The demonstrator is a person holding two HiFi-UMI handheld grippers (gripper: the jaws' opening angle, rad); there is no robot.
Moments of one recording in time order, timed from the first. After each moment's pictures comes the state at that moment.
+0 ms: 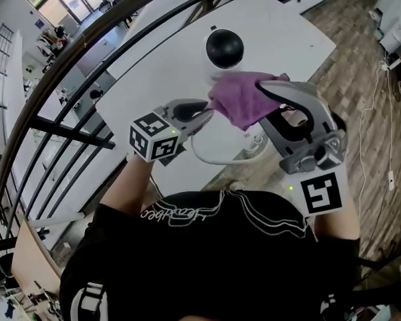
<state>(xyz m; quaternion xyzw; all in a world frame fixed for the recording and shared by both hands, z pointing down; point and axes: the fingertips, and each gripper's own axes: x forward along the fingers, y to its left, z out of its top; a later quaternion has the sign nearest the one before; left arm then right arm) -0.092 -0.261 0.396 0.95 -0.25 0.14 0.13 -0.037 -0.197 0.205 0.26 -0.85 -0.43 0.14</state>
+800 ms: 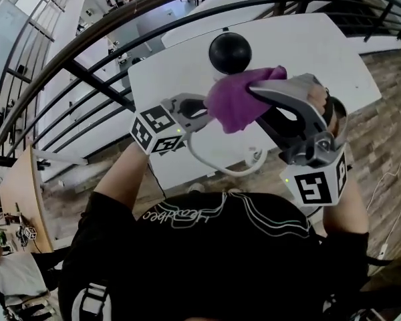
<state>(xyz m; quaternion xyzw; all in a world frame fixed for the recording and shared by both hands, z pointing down) -0.091 -0.272 0.405 0.90 -0.36 0.21 0.10 -0.032 -0.232 0.233 0.06 -0.83 -0.56 0.04</state>
